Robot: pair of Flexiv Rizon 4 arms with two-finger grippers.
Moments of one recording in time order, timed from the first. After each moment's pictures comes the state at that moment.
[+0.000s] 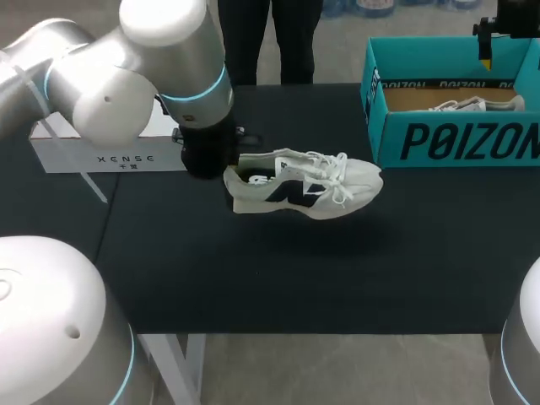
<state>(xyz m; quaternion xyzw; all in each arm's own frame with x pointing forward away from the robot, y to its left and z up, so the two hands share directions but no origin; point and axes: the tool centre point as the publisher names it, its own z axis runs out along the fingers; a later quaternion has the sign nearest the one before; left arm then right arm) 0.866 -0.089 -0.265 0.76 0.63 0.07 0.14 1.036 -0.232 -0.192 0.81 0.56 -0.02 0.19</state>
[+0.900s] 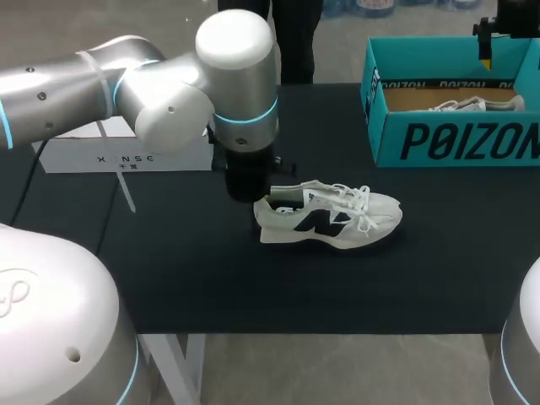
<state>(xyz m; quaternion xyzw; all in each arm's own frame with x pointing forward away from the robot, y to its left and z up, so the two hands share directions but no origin) 0.858 -0.138 -0.336 0.75 0.66 0.04 0.07 1.036 -0.232 -0.192 0.81 0.56 -0.02 0.19</state>
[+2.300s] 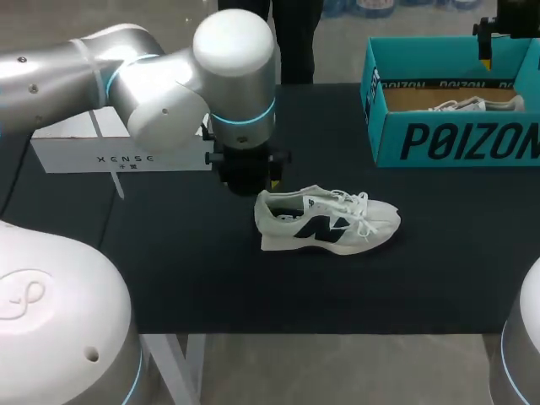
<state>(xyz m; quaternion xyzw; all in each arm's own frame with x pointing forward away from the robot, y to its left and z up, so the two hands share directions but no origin) 0.874 -0.119 -0.306 0.68 0.72 0.08 0.11 1.036 -0.232 -0.192 0.81 0.56 -0.02 0.19</state>
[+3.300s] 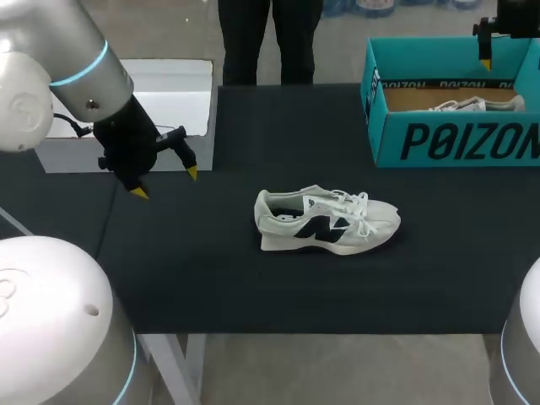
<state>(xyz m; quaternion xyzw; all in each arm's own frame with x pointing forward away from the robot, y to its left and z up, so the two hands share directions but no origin) 0.820 0.016 -0.264 0.63 0.76 -0.11 0.12 1.036 -0.232 -0.192 0.81 0.56 -0.02 0.19</state>
